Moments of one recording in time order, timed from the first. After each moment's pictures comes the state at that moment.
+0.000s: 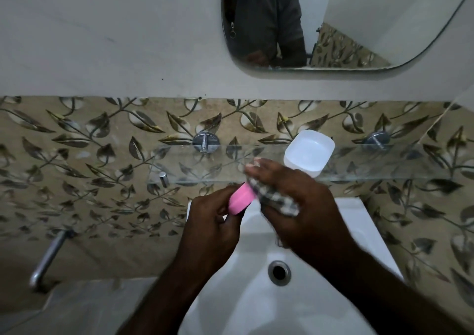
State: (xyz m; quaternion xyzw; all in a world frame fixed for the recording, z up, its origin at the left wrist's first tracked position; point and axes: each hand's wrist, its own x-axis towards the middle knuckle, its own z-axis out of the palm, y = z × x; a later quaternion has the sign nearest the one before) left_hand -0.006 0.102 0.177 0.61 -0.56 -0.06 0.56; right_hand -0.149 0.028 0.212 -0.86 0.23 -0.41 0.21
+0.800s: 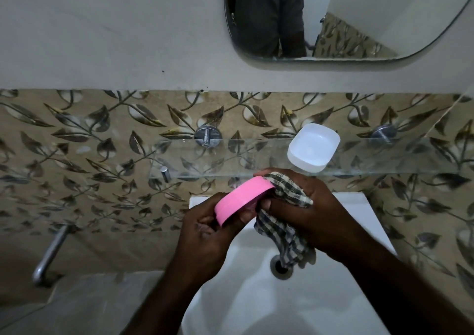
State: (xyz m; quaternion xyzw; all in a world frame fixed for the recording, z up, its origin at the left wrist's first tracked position) left_hand -0.011 0.117 0.168 0.50 -0.41 -0.31 0.70; right_hand -0.156 0.020 0.208 -0.70 0.26 -0.28 0.60
